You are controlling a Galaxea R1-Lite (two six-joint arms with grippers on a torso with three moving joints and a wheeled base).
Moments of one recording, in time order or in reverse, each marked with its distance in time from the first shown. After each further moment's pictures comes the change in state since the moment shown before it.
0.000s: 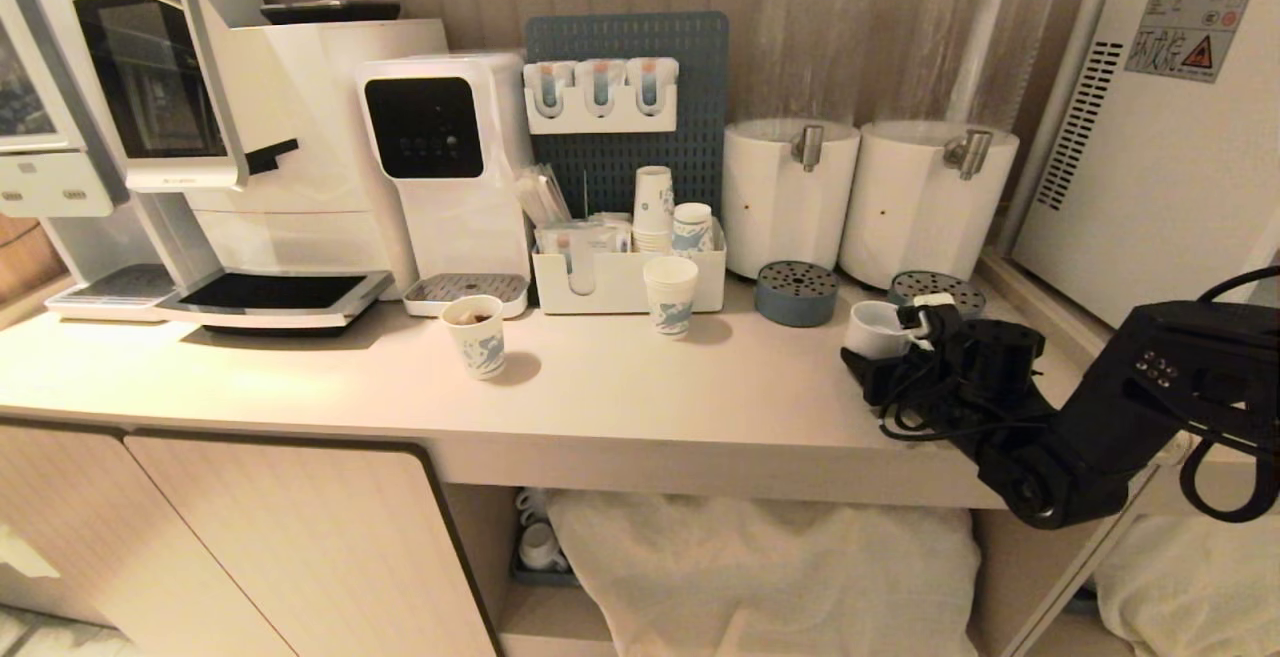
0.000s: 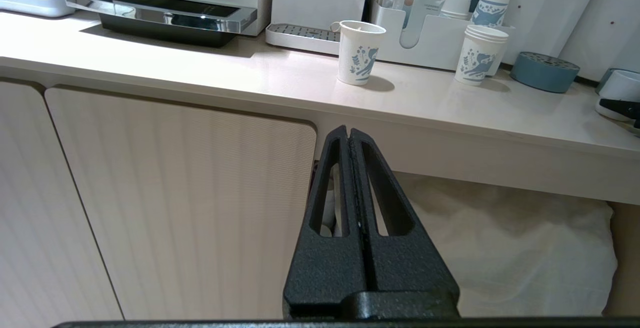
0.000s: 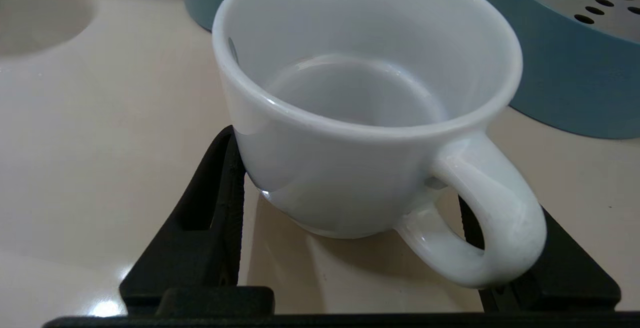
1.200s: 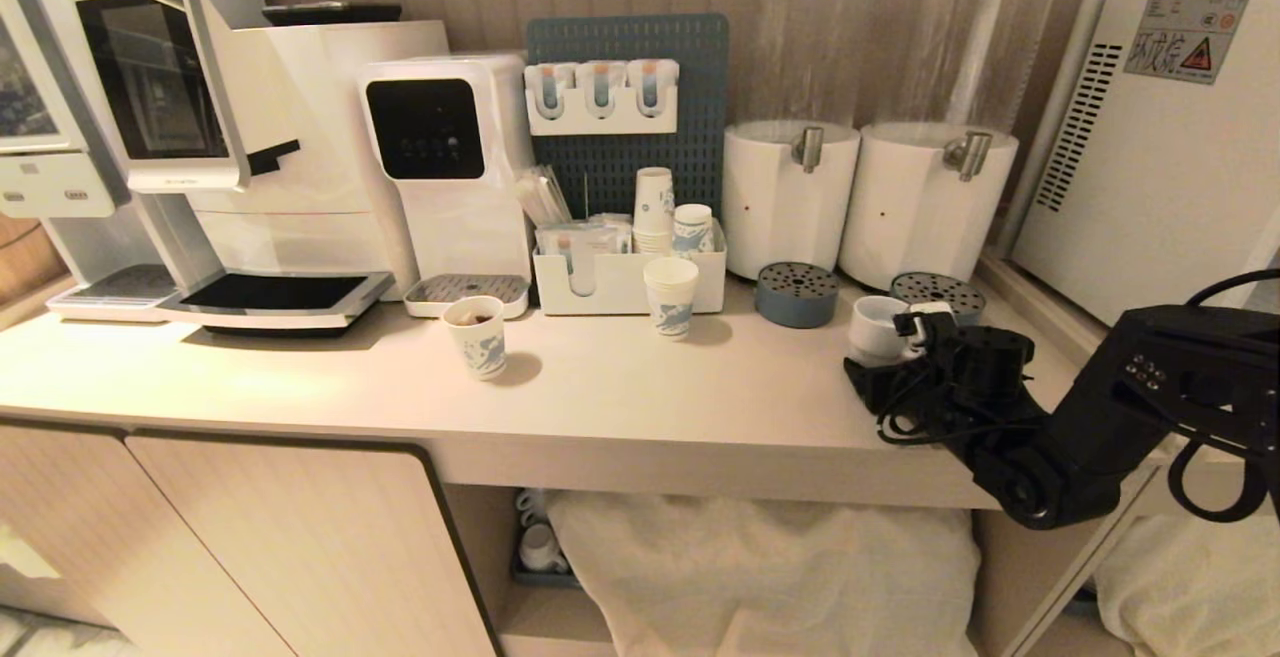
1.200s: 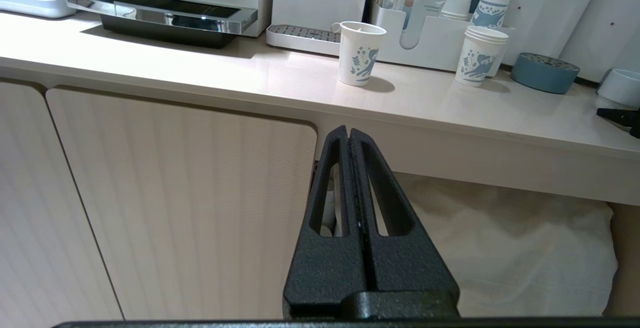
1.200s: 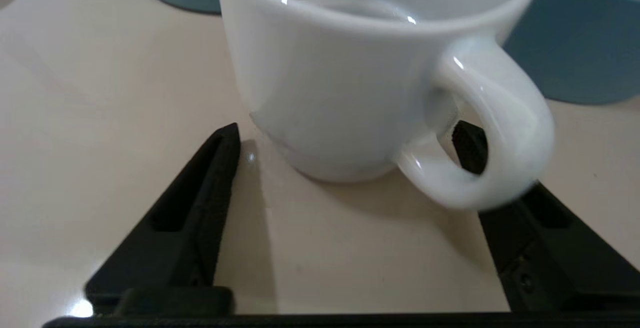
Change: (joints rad) left arm 0.000 0.000 0.000 0.000 0.000 0.000; right arm 0.001 0.036 -0.001 0.047 -0.072 -0.015
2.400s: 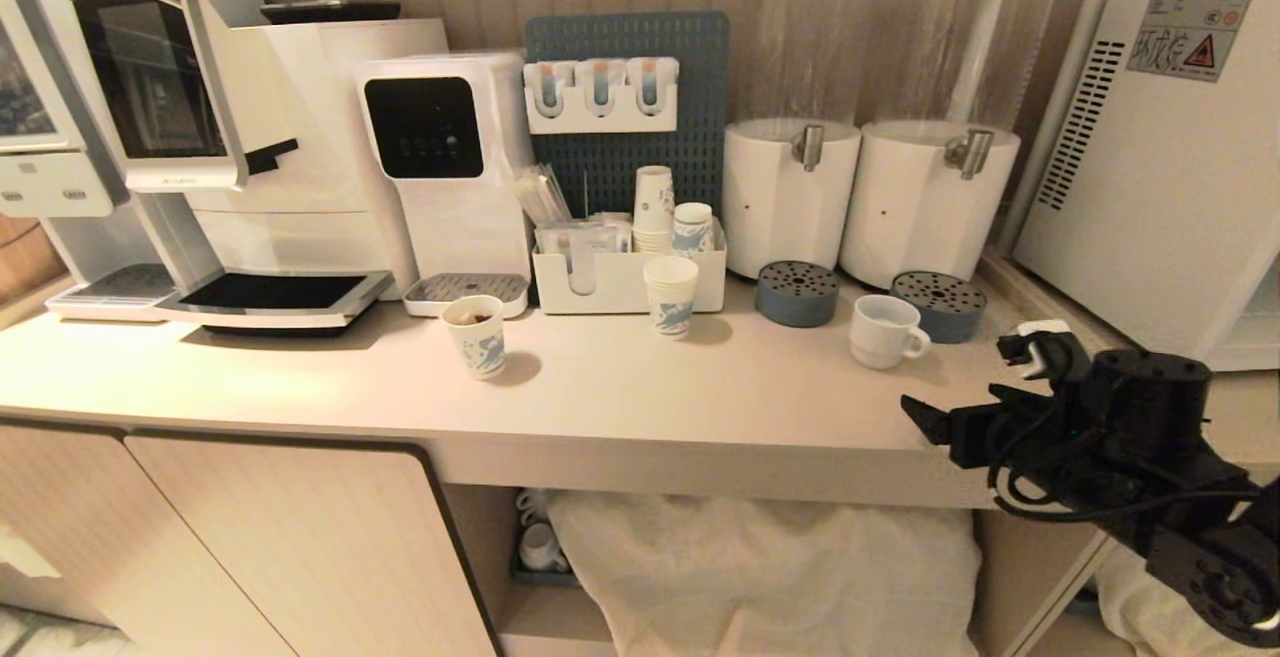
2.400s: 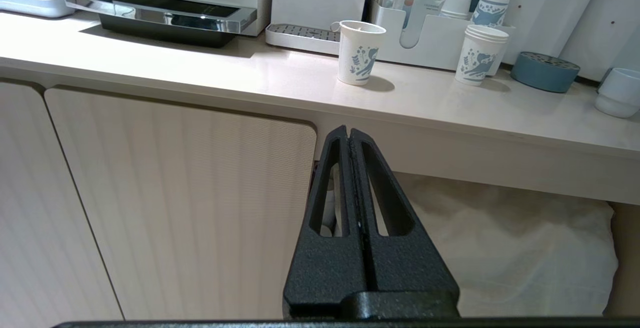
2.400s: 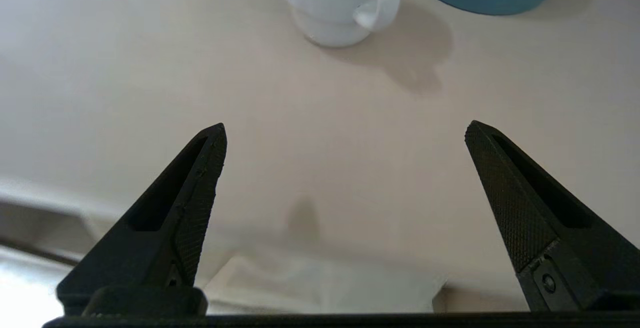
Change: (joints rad) left arm 0.000 0.000 0.000 0.000 -0.001 0.000; right arm 0.007 -0.463 0.494 -0.027 0.065 0.035
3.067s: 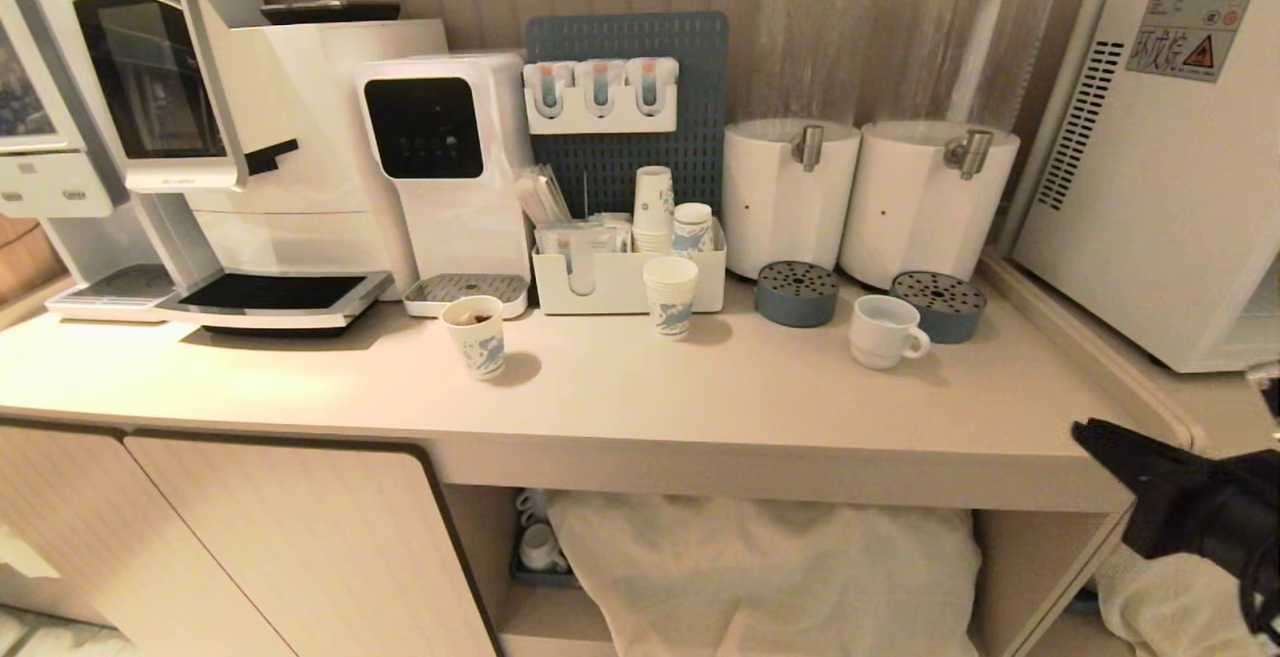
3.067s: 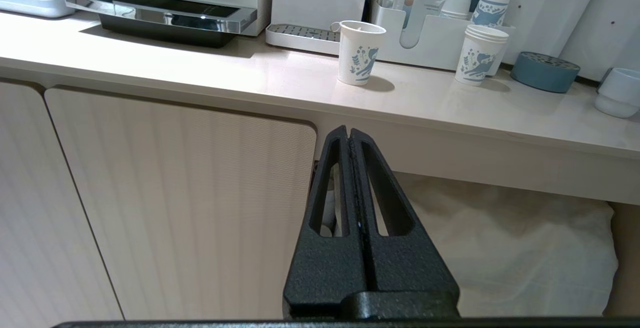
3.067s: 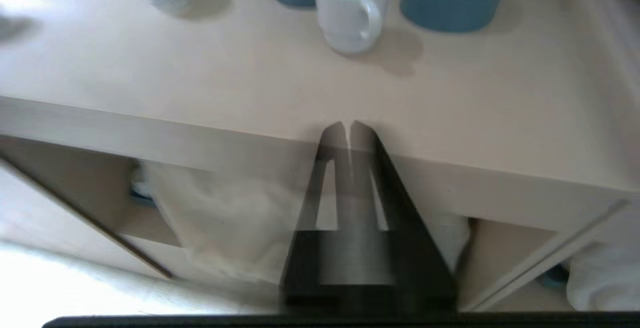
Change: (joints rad) left arm 0.000 0.000 0.000 0.000 0.000 0.000; right arm 0.000 -0.652 0.264 0.262 0.075 0.059
